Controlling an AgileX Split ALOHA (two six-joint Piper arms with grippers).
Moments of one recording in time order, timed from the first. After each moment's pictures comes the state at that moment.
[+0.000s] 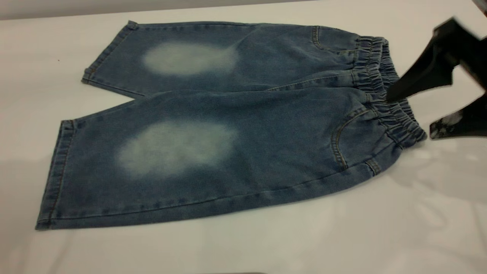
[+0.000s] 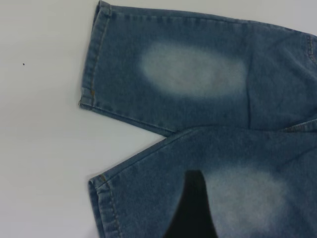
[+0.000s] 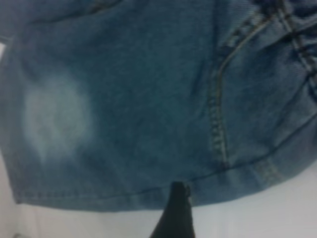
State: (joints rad) left arm 0.03 1.05 -0.68 -0.63 0.40 0.51; right arm -0.02 1.82 -0.57 1.56 0.59 -1.13
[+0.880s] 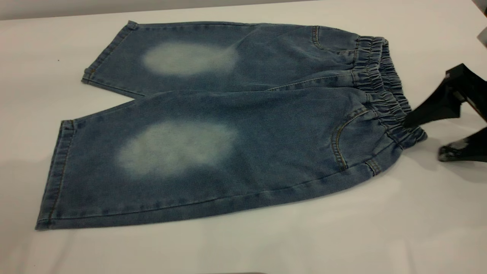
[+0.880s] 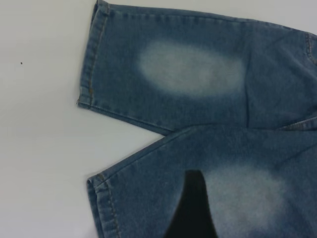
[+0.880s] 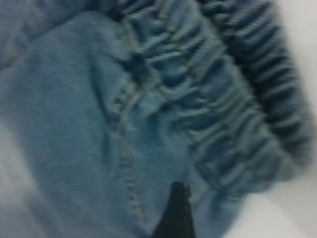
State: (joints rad) left arm 0.03 1.05 -0.68 -0.64 0.41 0.51; right arm -0.19 2.11 -0.63 1.73 0.67 -1.46
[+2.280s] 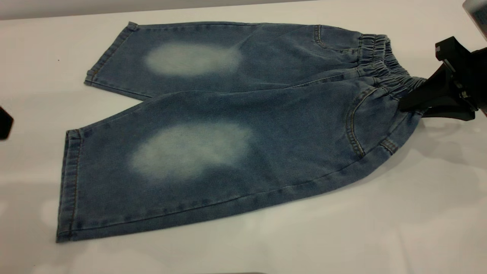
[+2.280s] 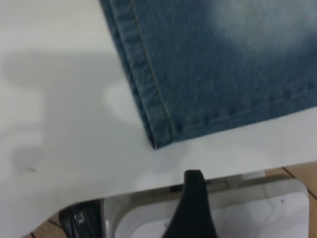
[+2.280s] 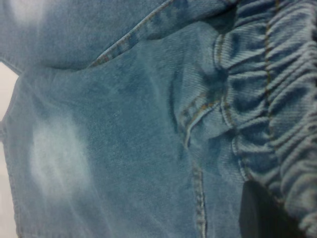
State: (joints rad) left arm 0.03 1.20 -0.52 -0.45 0.64 0.30; right arm -0.17 2.10 -0.73 1.69 0.77 -1.52
